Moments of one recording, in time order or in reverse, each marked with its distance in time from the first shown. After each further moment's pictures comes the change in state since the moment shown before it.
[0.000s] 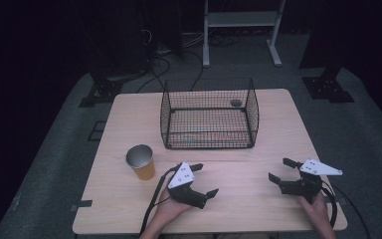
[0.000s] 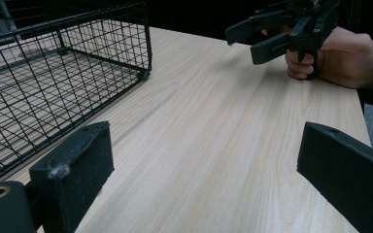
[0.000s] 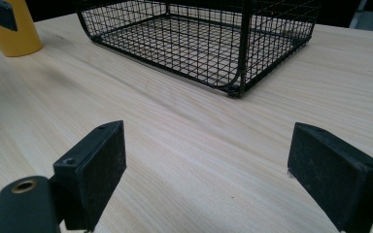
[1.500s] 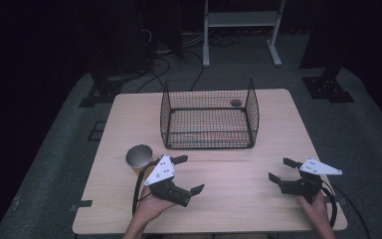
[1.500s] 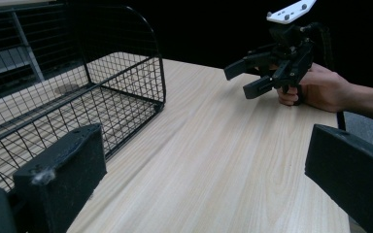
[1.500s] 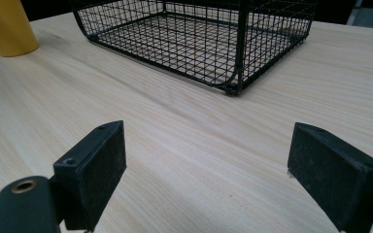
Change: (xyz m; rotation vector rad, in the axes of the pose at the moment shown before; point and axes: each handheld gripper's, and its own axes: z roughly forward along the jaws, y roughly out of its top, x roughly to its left) left arm 0.006 0.039 -0.058 -0.059 0.014 0.039; right arm 0.000 0.000 0.000 0.008 -0.008 0.010
